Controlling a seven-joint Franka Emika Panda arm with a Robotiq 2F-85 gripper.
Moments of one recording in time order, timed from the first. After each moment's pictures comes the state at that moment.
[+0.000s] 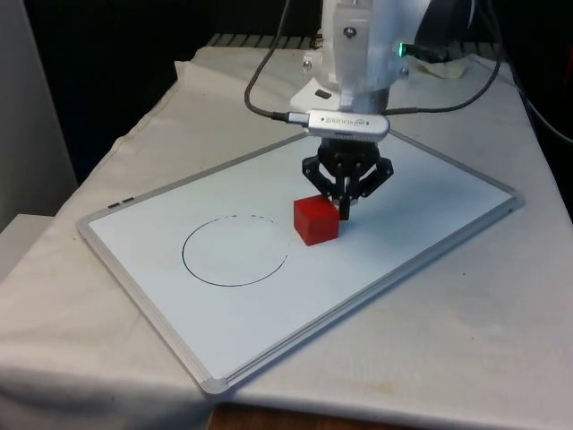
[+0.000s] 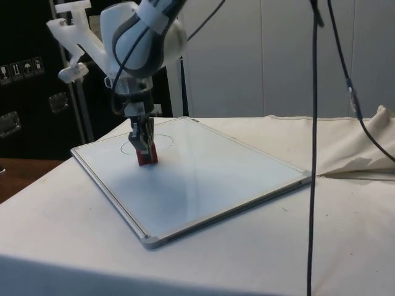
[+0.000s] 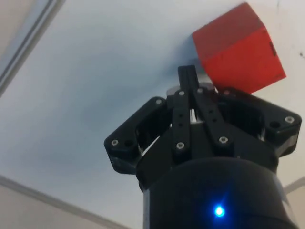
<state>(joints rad) 0.20 0.61 -0.22 -1.83 0.12 2.41 -0.24</state>
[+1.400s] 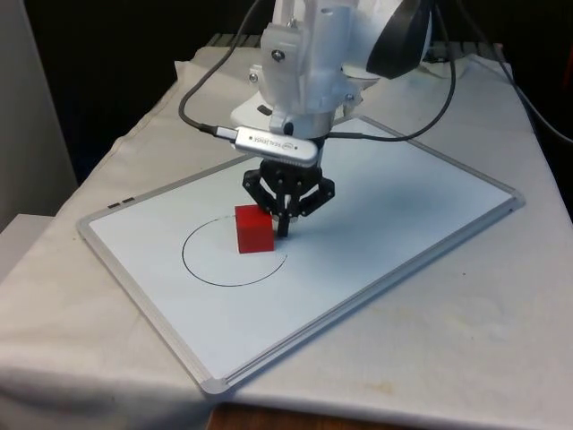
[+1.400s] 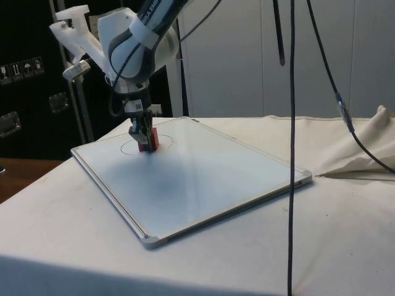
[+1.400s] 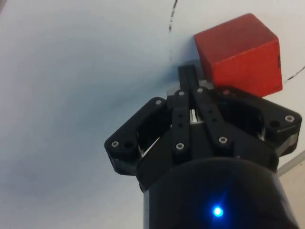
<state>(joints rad) 0.18 0.76 -0.33 -1.62 0.09 2.37 -0.26</state>
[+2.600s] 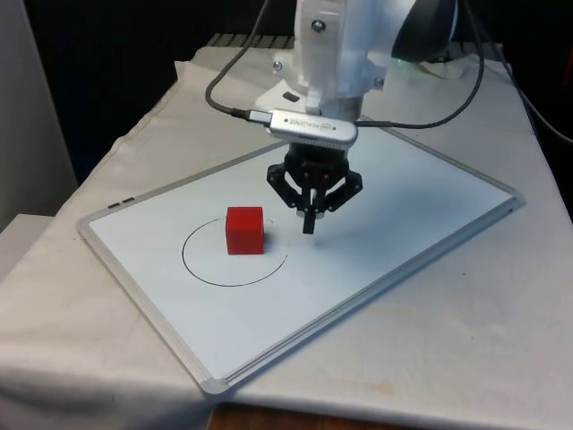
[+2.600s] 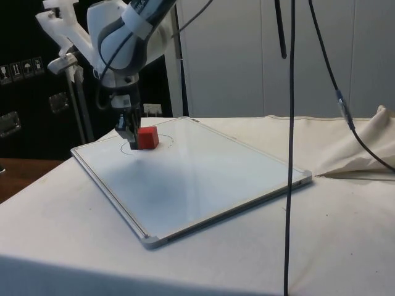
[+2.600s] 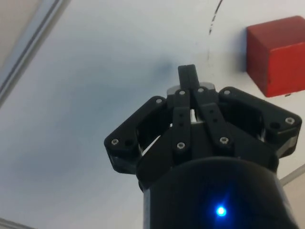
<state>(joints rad) 0.21 0.73 -0.29 -1.61 0.10 2.36 -0.22</state>
